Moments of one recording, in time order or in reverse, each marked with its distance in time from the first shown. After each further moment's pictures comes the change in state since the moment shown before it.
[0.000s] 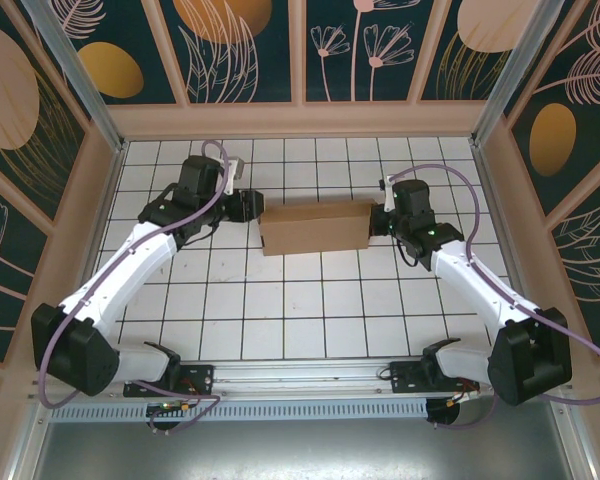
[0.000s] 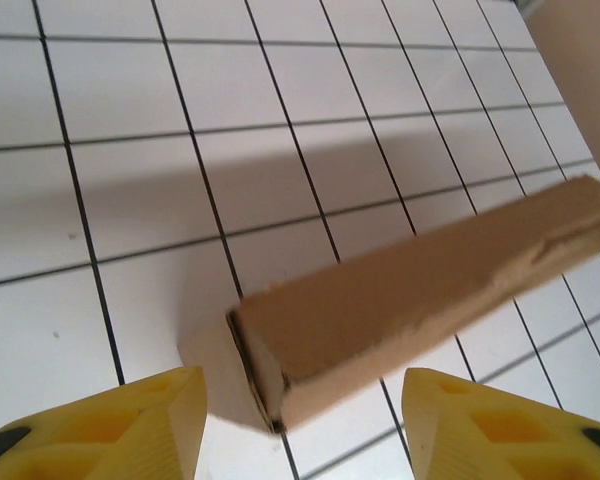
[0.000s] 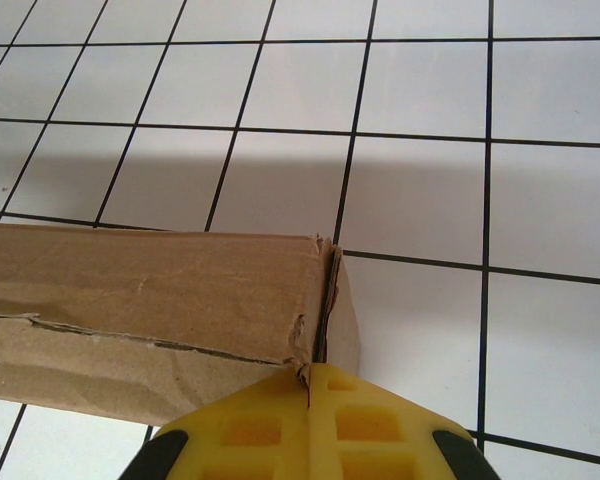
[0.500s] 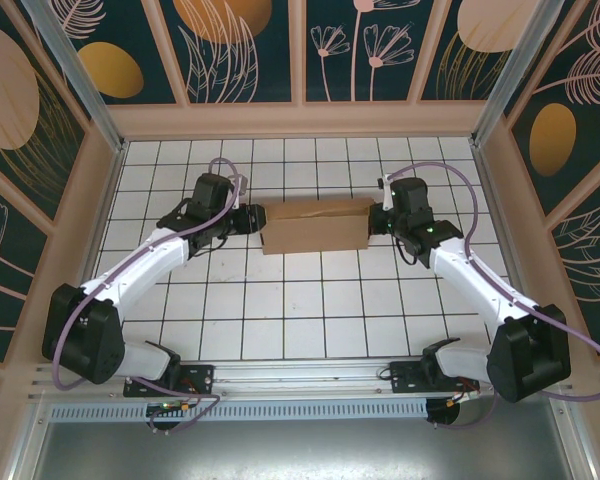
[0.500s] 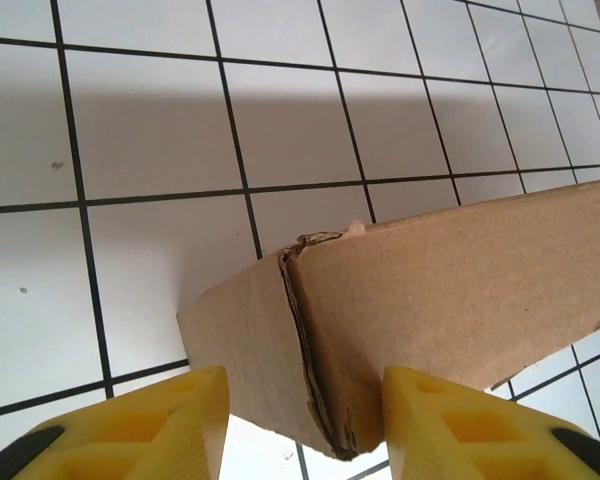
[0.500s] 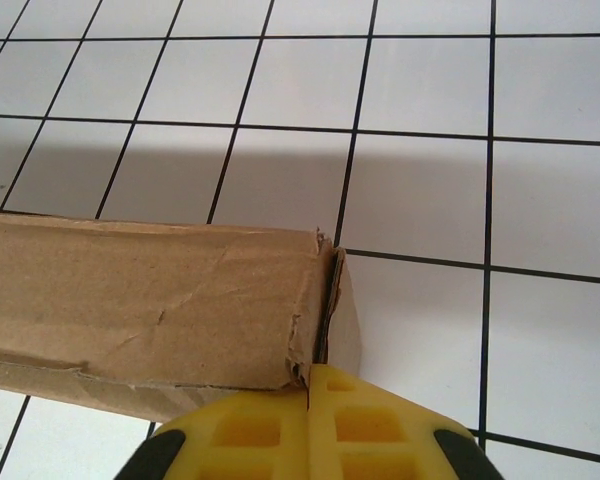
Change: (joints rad) left arm -0.002 0.048 -0.196 0.187 0.002 -0.098; right arm 0.008 0.016 0.027 -0.030 0.005 0.001
